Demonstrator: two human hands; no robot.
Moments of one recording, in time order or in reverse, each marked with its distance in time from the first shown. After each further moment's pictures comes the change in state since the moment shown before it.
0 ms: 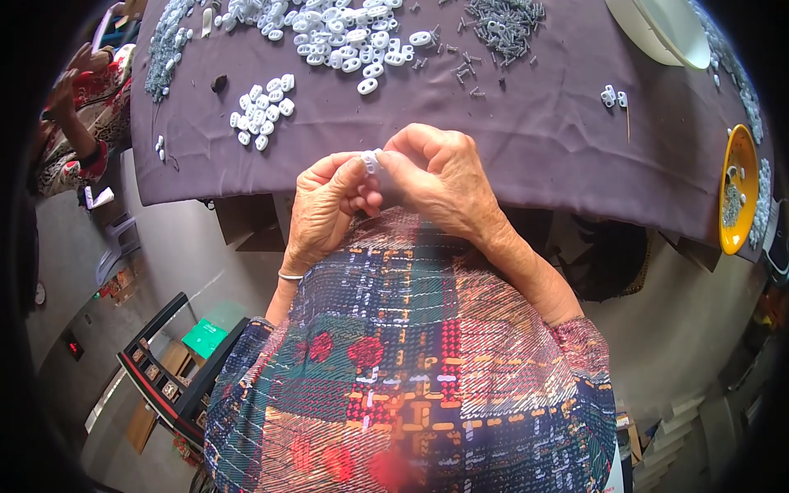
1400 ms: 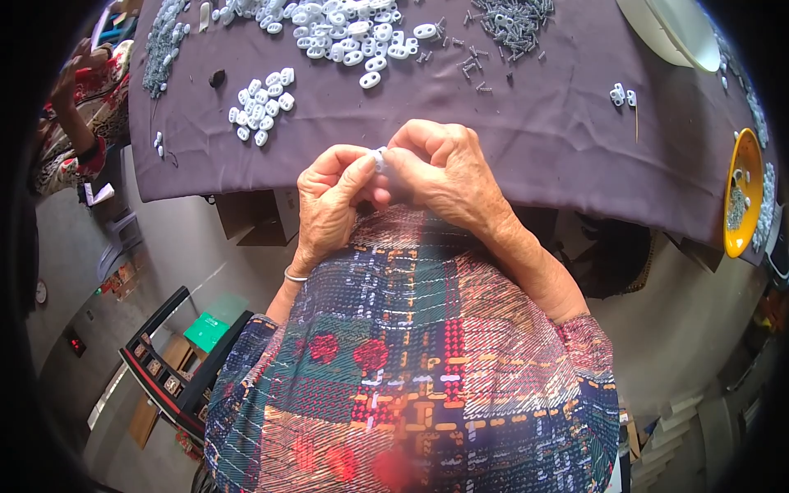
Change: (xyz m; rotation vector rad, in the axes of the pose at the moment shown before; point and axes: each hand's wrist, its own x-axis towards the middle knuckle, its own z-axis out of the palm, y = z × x) left_hand 0.000 -0.008 0.009 0.126 0.044 0.143; right_hand 0.006 0.005 -0.003 0.018 -0.062 0.052
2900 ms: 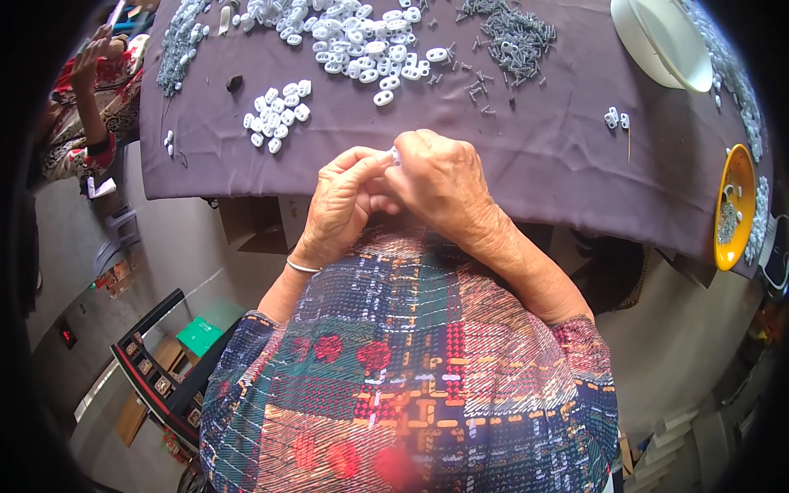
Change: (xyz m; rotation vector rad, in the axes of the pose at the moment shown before) left_hand 0.016 0.011 -0.002 -0.124 -0.049 -0.171; right_hand 0.015 0.005 0.007 -0.762 0.182 -0.560
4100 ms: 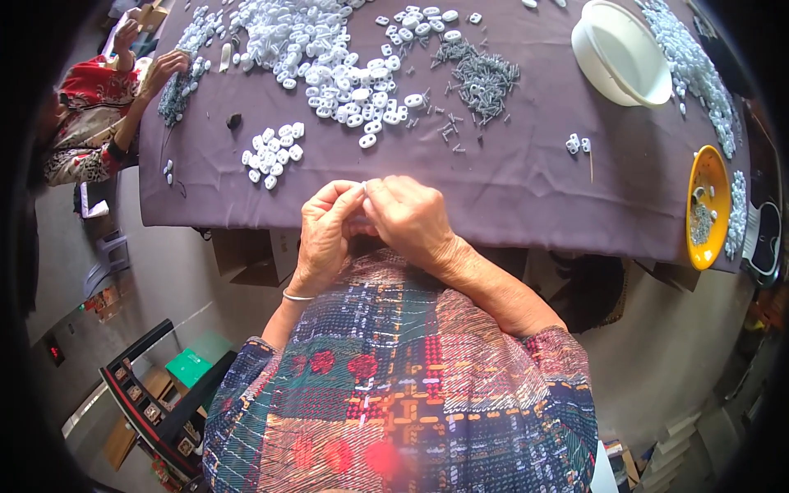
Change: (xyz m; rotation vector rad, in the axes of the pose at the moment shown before) left_hand -0.003 -0.003 0.001 0.076 0.018 0.187; right_hand -0.003 0.001 0.019 -0.054 0.285 -0.279
